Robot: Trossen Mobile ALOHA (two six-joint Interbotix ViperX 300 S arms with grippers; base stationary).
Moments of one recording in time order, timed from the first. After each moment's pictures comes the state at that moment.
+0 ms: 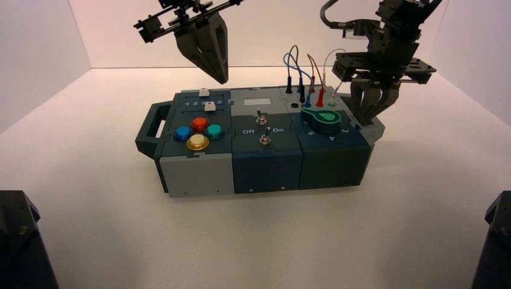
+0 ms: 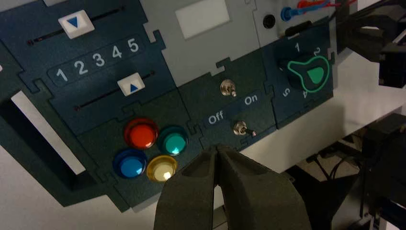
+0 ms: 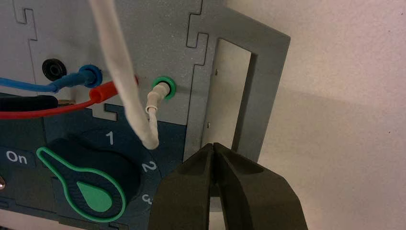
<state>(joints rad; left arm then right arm) -0.59 -0.06 0.63 -0.44 0.85 -0.05 0.32 0.06 0.81 0.17 0.62 -0.01</state>
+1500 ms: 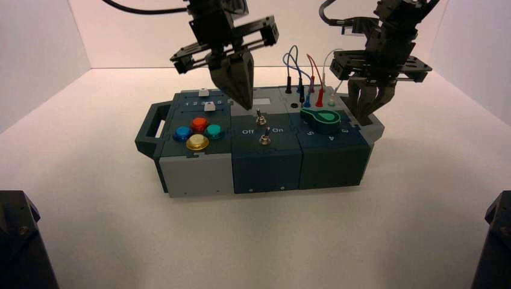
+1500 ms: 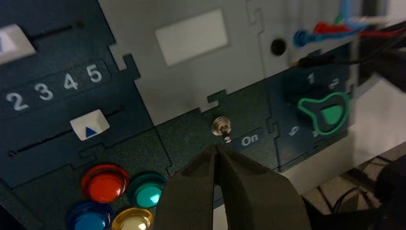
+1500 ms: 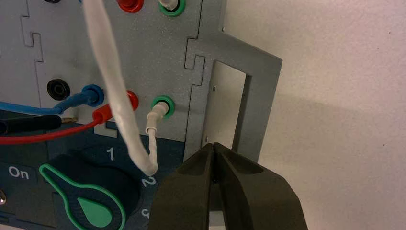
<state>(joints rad) -0.68 0.13 0.59 -0.44 0.71 -0.15 0.32 0.07 0.80 0.16 0.58 -0.01</state>
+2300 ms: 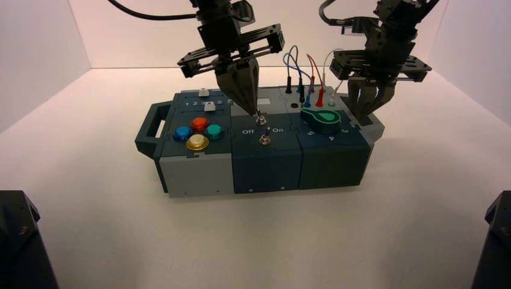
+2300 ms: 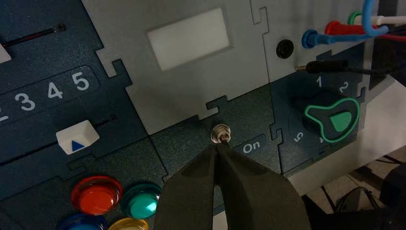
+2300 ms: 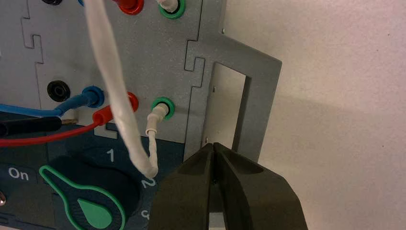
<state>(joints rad) -0.69 0.18 0.53 -0.43 0.74 -0.17 0.32 0.07 0.80 0.16 0.57 -0.01</state>
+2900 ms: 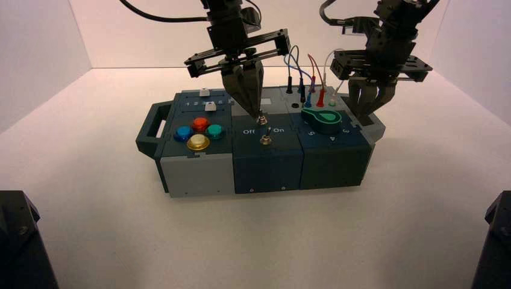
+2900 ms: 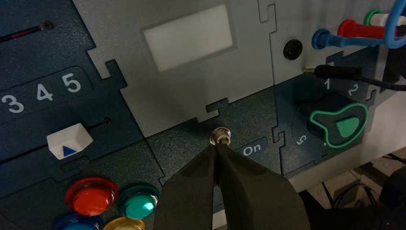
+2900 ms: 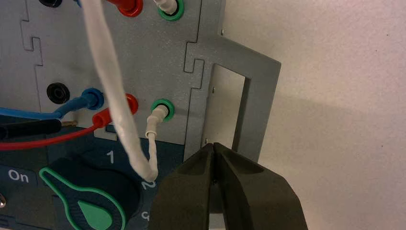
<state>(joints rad) -0.71 0.24 0.46 -0.41 0.82 -0.23 0.32 0.07 0.80 0.16 0.57 0.00</state>
